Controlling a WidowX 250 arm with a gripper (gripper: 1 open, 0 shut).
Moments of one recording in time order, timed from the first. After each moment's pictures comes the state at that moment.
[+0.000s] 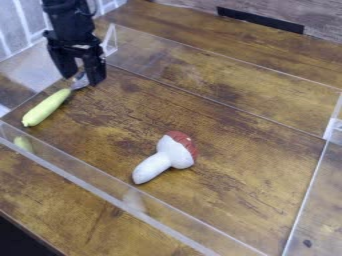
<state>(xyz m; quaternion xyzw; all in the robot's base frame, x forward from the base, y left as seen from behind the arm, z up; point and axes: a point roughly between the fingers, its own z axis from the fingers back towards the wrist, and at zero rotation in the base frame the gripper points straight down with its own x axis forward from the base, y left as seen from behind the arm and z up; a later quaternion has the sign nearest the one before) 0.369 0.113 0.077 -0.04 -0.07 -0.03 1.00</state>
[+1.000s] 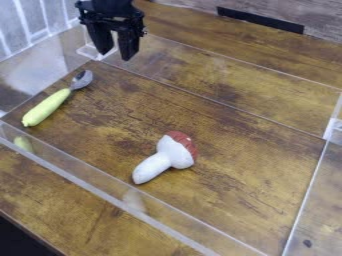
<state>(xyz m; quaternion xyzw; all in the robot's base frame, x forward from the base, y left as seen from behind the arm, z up) 0.393 0.085 0.116 0.00 -0.11 0.01 0.99</state>
